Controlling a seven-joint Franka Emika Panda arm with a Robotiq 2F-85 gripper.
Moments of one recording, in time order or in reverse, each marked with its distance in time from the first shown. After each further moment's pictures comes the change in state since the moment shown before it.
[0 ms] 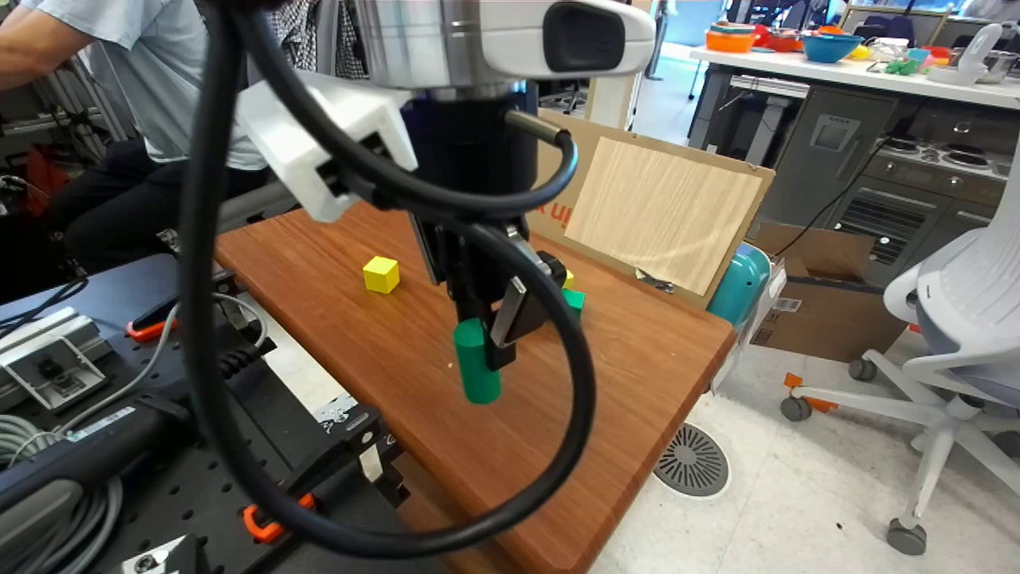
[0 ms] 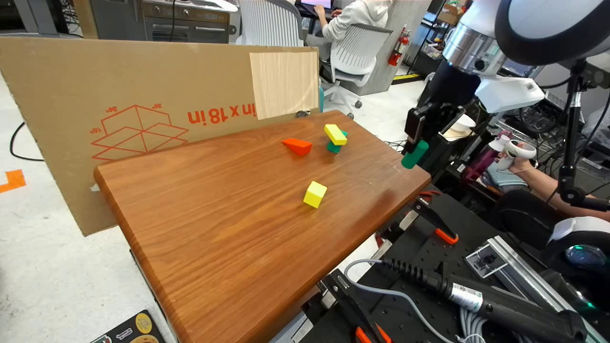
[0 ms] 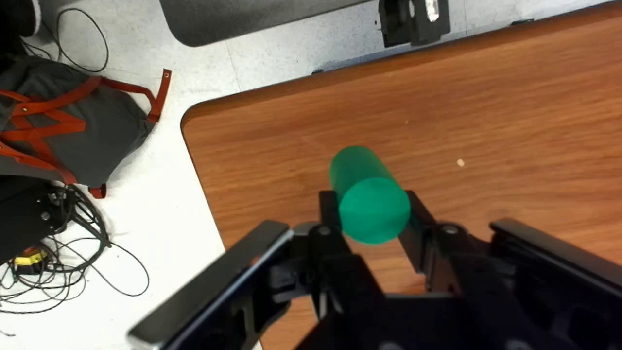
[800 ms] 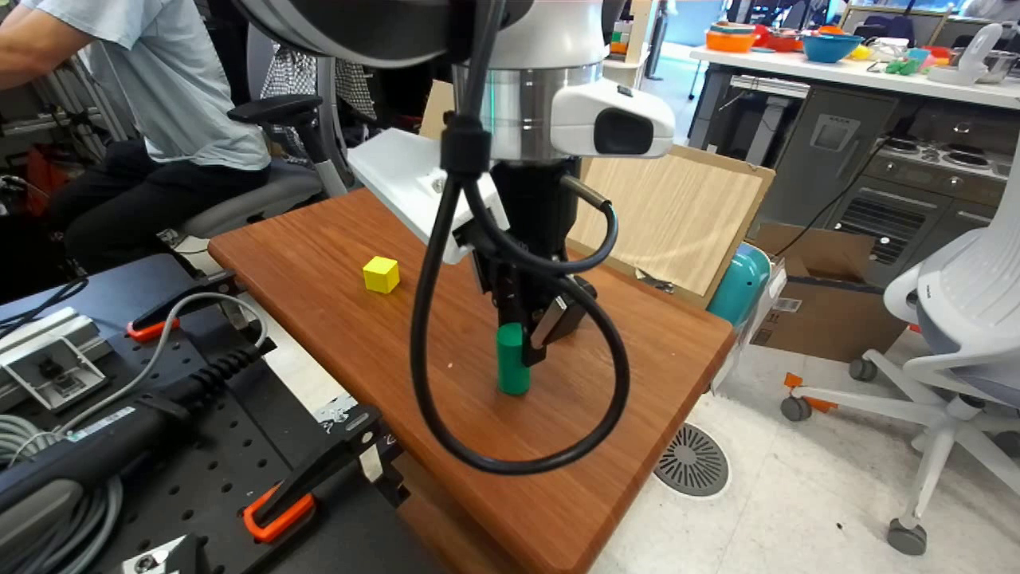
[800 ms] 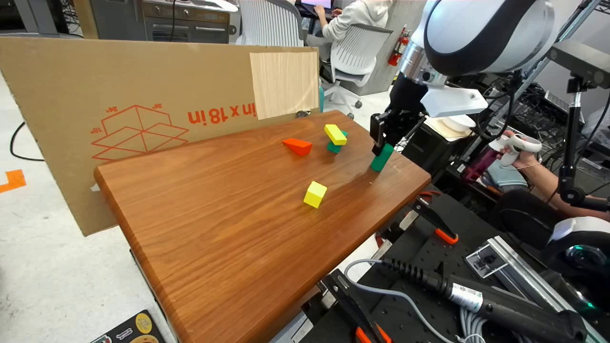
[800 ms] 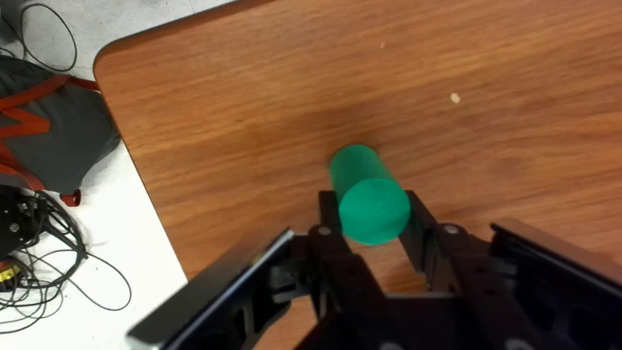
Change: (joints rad) arm -0.003 0.228 0.063 0.199 0.129 -0.001 -0.019
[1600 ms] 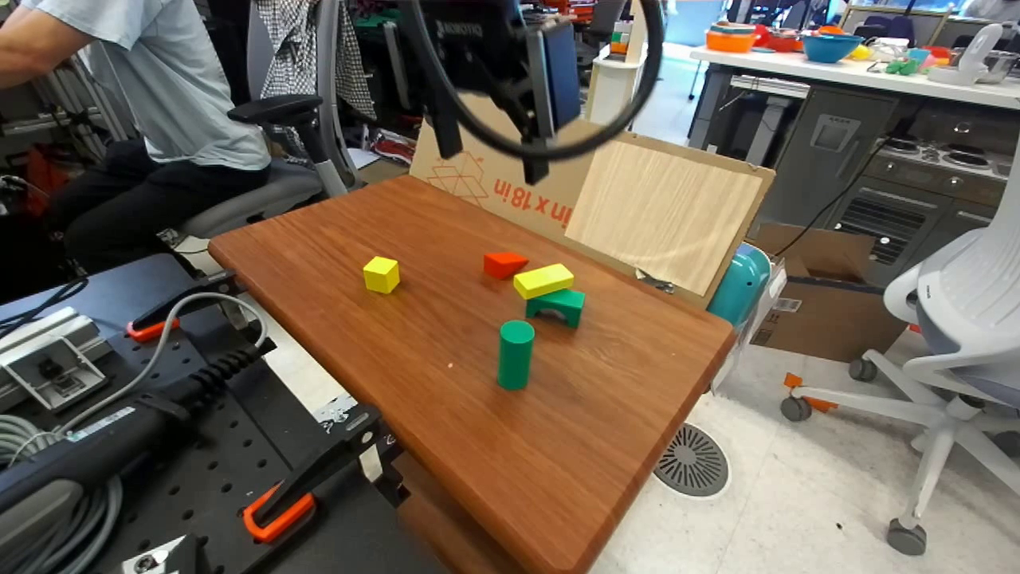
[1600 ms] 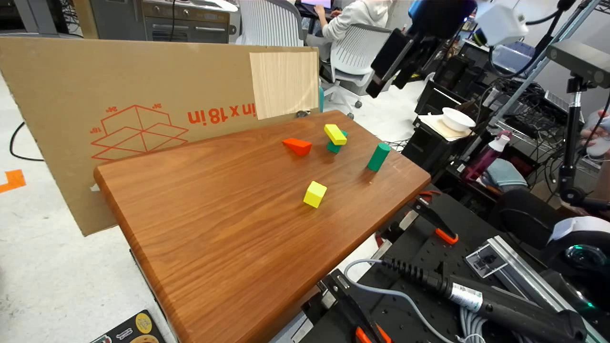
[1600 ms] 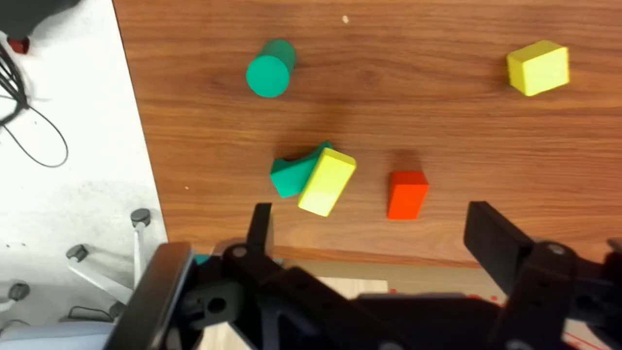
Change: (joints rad) arm 0.021 -0.366 0.098 -0.138 -0.009 -0.037 -0.187
